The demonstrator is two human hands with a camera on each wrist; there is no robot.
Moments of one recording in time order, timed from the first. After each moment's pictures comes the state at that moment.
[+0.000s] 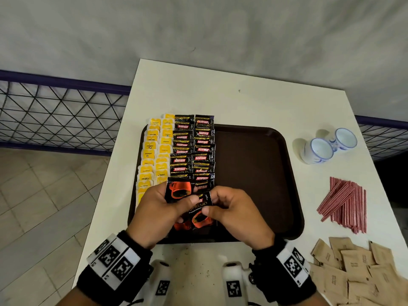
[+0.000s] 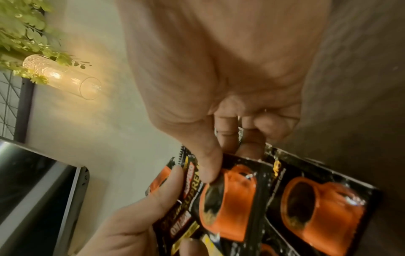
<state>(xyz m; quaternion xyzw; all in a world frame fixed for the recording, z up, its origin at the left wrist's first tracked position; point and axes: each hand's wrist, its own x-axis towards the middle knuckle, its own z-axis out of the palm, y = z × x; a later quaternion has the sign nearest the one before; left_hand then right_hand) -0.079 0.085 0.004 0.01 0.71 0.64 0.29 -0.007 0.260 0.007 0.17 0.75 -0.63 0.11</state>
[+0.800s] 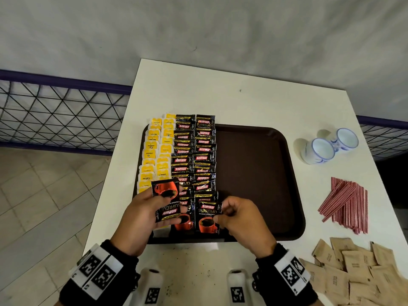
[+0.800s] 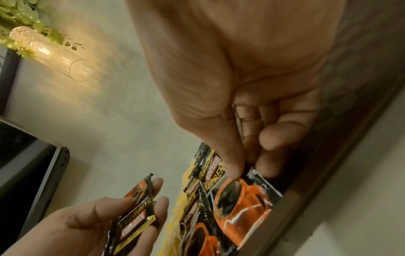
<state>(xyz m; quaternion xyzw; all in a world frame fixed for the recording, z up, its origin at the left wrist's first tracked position) -0.082 0.060 0.004 -0.12 0.60 0.71 0.34 0.012 0.270 -0.016 0.28 0.80 -0.51 0.13</state>
